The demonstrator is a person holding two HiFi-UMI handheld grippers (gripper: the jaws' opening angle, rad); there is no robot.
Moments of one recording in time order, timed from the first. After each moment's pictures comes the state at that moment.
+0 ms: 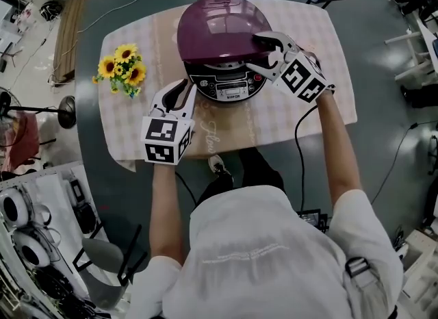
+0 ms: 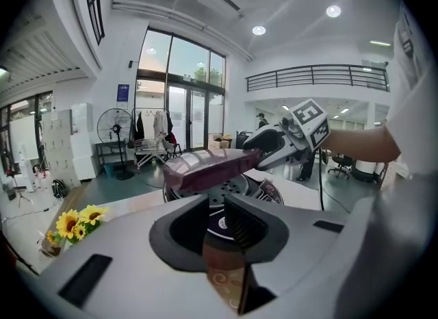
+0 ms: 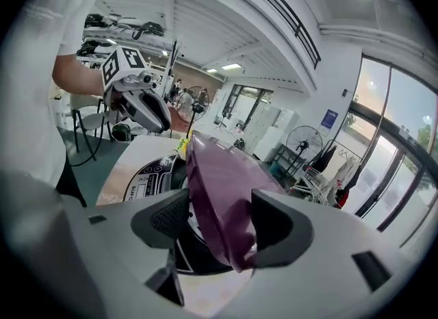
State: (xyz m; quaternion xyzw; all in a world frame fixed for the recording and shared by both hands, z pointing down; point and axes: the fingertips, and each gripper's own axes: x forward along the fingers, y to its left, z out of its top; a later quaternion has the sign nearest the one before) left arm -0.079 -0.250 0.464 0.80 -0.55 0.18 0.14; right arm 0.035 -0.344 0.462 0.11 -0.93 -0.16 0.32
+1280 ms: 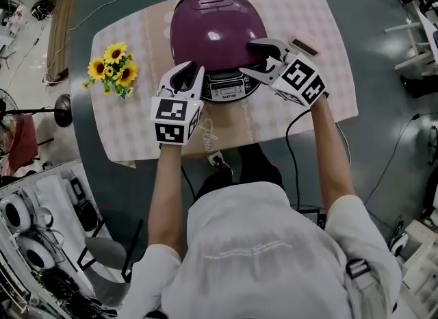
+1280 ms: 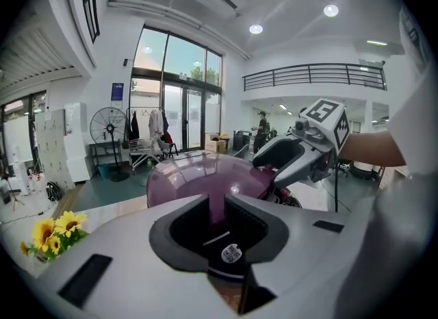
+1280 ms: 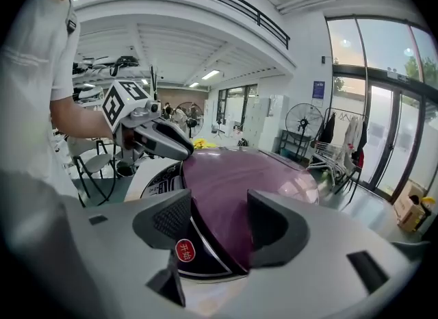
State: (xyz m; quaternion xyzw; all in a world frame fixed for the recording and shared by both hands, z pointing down) left arm -0.054 -0.304 0.490 0.81 -0.54 0.19 0.14; right arm 0.043 -0.335 0.496 0.11 -0.95 -0.01 0.28
